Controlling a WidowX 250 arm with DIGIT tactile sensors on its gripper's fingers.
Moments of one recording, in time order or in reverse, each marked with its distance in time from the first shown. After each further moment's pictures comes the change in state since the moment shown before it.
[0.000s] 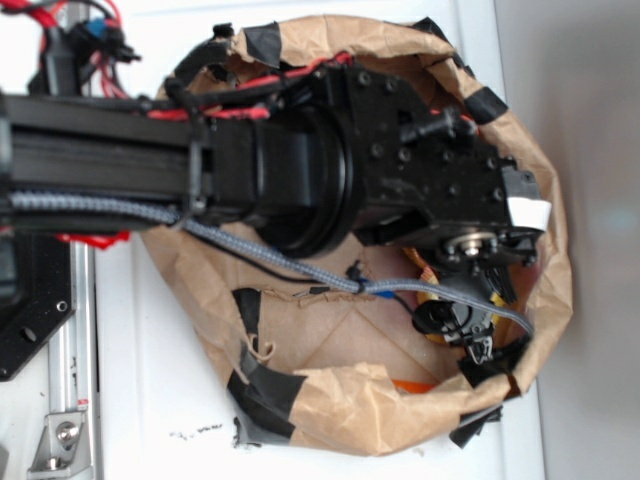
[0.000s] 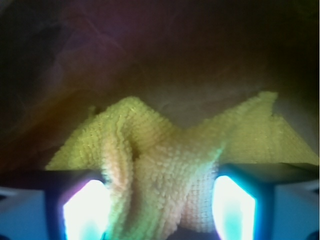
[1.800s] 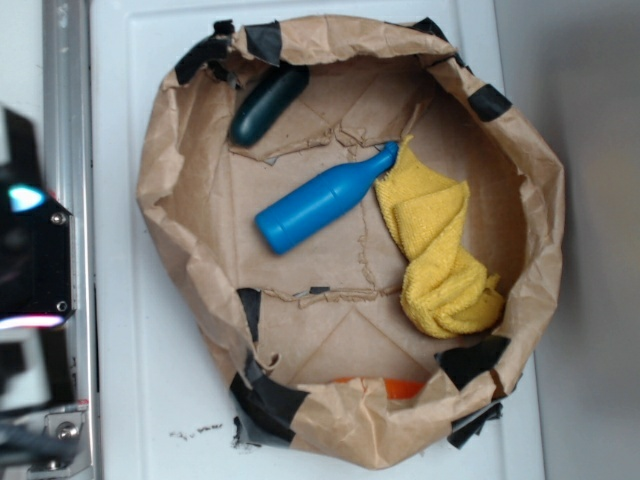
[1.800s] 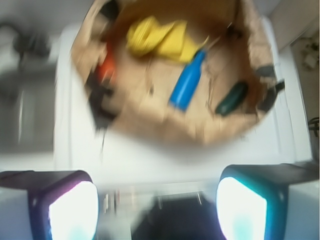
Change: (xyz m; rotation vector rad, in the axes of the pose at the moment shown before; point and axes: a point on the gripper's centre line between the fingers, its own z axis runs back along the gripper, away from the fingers) arm -0.134 0.021 0.209 0.063 -0.104 -0.059
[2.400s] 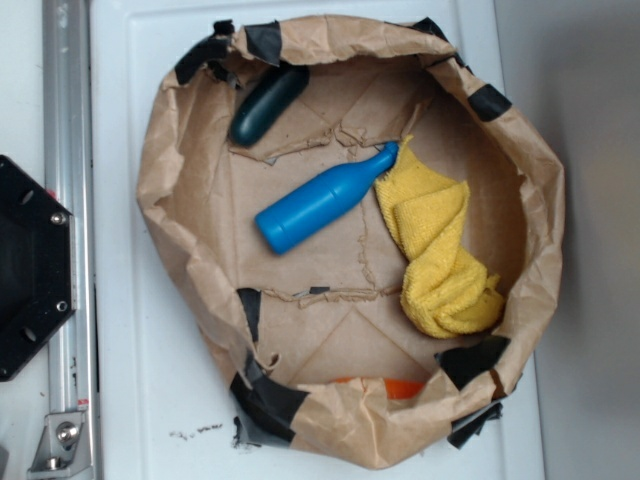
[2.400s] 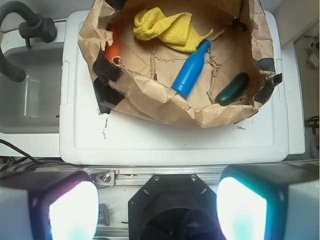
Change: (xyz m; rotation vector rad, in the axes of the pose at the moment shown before) arm -0.028 -0.003 0.032 -0.007 0.177 -0.189
